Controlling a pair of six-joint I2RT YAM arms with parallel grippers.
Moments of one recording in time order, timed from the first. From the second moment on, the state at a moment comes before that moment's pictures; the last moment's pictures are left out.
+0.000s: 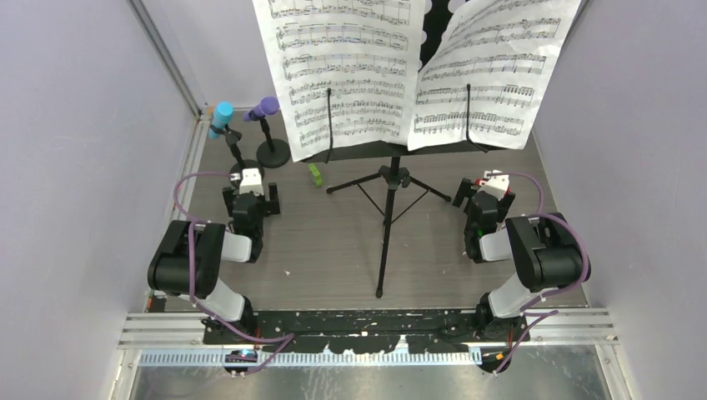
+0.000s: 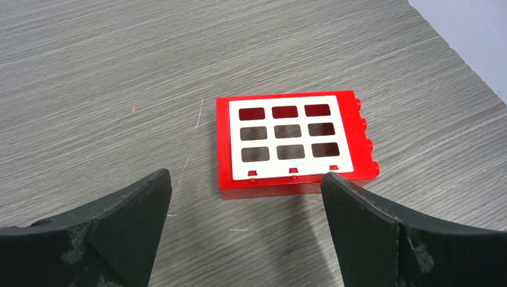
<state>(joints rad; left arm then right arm) -0.11 1.56 0.33 0.94 -0.30 0.02 0.10 1.58 0.29 1.01 0.49 0.14</state>
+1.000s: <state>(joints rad) -0.18 0.94 0.29 0.57 -0.43 -0.08 0.10 1.15 0.25 0.80 0.66 0.25</state>
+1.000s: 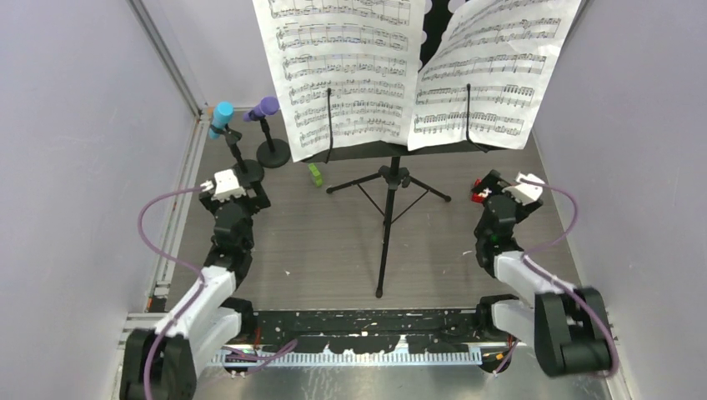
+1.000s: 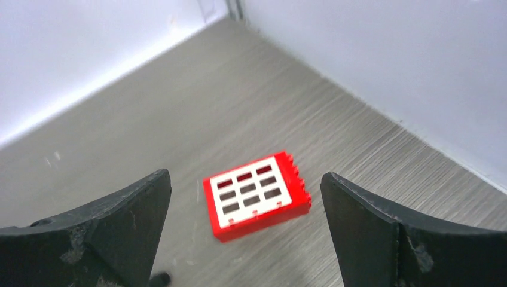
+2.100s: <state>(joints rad) -0.19 0.23 0.47 -0.37 0.19 -0.57 0.09 0.31 0.75 -0.74 -0.02 0.77</state>
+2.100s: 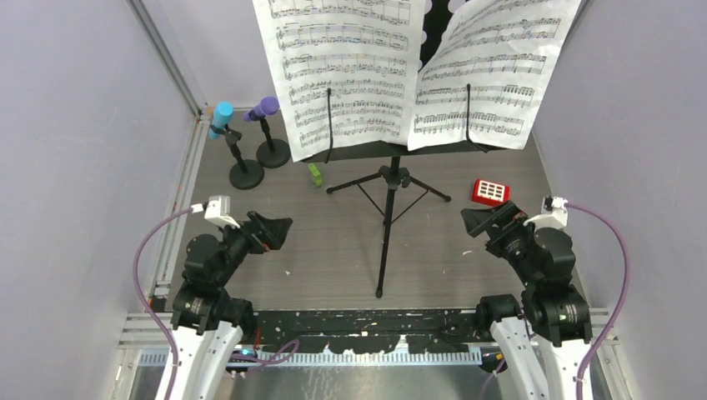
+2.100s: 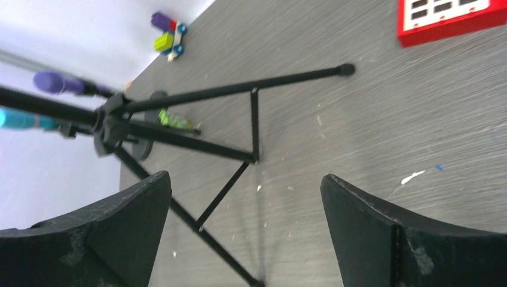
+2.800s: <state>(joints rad) -0.92 0.64 0.77 -0.39 -0.29 -0.45 0.37 0.49 1.02 -0.88 -0.20 0.65</state>
